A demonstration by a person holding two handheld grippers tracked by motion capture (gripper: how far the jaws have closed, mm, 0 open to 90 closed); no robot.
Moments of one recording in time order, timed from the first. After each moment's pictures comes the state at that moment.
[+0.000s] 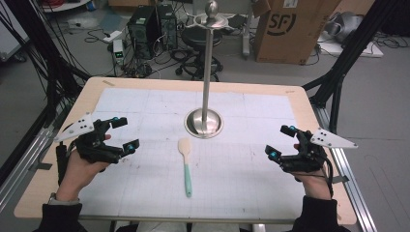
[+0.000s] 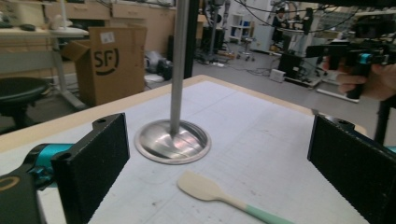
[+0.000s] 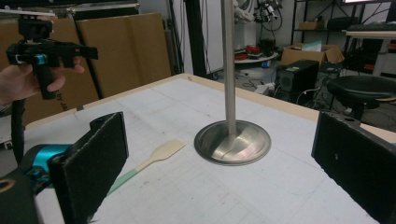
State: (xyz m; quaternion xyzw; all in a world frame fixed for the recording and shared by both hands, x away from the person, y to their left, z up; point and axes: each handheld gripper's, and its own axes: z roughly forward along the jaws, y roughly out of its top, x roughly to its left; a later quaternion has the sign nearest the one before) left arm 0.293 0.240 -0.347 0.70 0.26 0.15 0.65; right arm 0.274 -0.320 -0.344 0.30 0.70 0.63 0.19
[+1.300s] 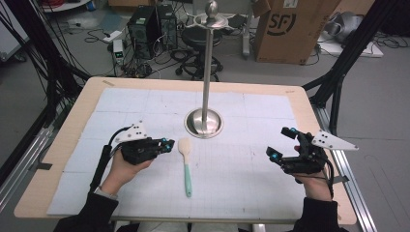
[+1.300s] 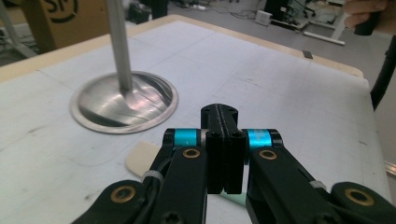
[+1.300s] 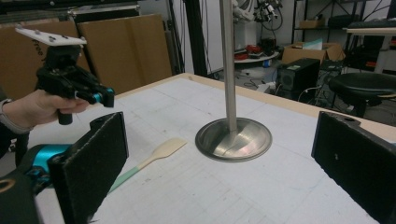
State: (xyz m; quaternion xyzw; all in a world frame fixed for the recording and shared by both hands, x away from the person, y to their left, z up) left arm 0.313 0.152 -0.385 0.78 0.23 0.10 0.57; right arm 0.272 -0.324 -0.350 0.30 0.69 0.63 0.18
